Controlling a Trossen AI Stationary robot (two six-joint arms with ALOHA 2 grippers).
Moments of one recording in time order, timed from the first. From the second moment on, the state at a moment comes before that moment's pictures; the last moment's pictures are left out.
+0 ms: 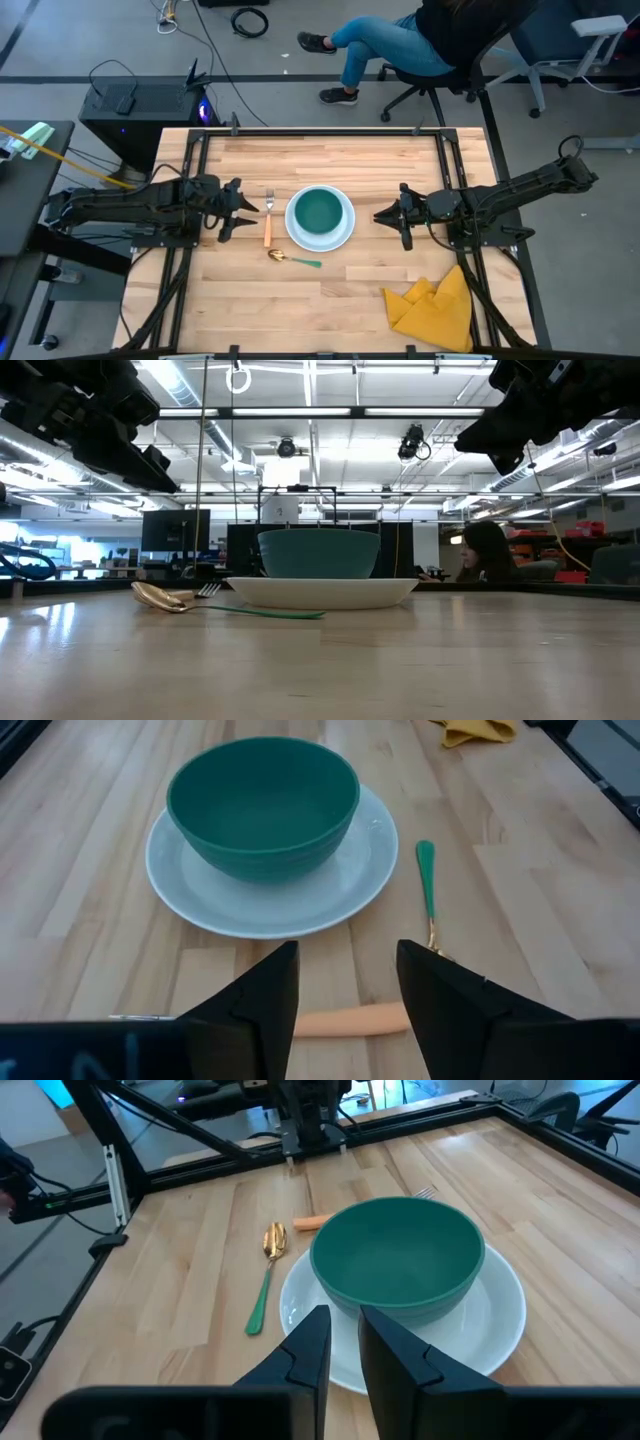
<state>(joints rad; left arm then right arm) 0.15 0.62 0.36 -0.28 0.18 0.09 0.21 0.82 0.38 0.08 0.23 0.28</state>
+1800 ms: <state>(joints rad) 0.15 0.62 0.36 -0.28 0.18 0.08 0.09 2.02 1.52 -0.36 -0.24 -0.13</state>
